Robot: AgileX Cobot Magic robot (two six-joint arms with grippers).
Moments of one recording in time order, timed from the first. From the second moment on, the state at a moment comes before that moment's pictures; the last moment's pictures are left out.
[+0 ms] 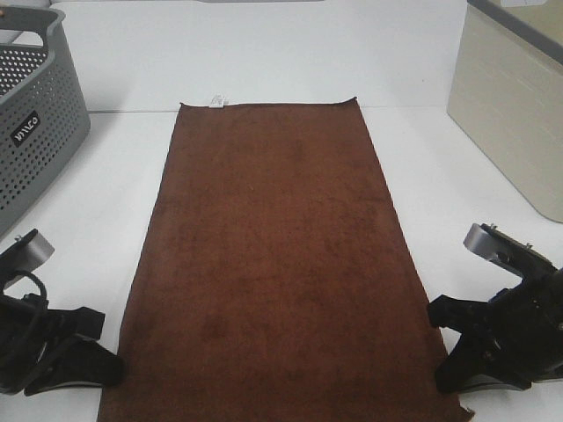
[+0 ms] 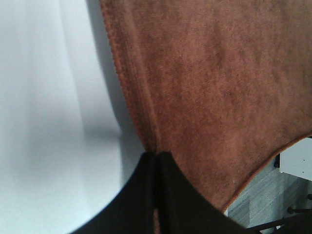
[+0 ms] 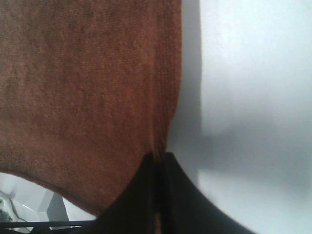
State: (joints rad) left arm -0.17 1.68 -0.35 -1.55 0.58 1.22; right arm 0.11 1.65 -0.43 0.94 0.53 -0.66
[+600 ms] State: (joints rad) left arm -0.17 1.68 -0.45 -1.58 0.60 1.17; right arm 0.11 1.62 -0.59 0.94 0.52 -0.66
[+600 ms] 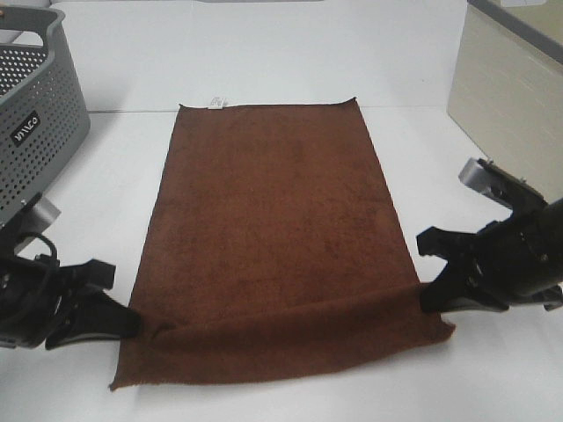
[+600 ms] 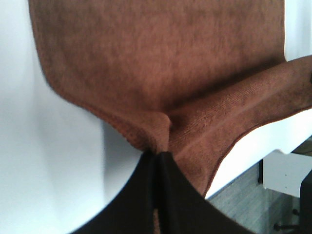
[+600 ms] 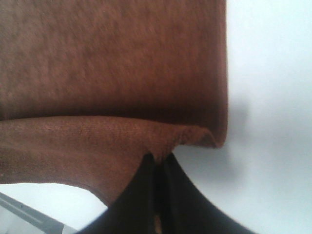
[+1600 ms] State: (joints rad) left arm -0.17 2.02 -1.33 -1.20 0.41 0.72; right arm 0.11 2.08 -1.54 0.68 0.67 -0.39
